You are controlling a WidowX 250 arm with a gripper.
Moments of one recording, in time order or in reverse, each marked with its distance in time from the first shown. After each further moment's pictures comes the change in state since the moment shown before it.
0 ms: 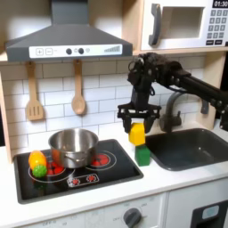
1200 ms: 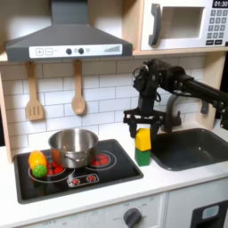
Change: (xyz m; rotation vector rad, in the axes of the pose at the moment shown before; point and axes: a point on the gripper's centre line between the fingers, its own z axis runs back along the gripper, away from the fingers) arm 0.000 -0.017 -0.016 -0.019 0.019 -0.088
